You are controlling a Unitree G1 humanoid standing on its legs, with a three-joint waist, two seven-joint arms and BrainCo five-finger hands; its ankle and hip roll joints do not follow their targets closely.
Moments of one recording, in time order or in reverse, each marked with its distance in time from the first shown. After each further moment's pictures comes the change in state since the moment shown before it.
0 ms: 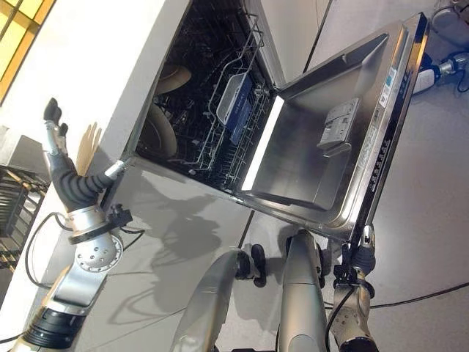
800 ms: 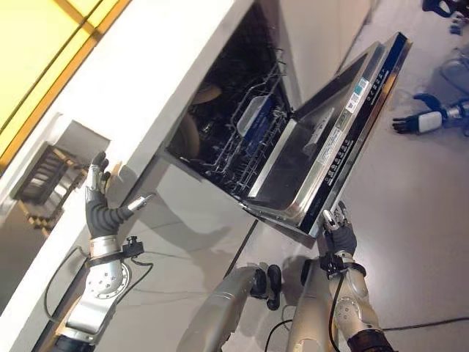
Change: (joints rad) left arm 0.186 -0.092 0.029 0.098 -0.114 -0.043 -0.172; right arm 0.004 -0.067 0.121 -0.121 -0.278 0.203 -0.059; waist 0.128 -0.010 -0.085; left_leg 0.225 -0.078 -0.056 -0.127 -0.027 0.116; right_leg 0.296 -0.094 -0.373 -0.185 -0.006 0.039
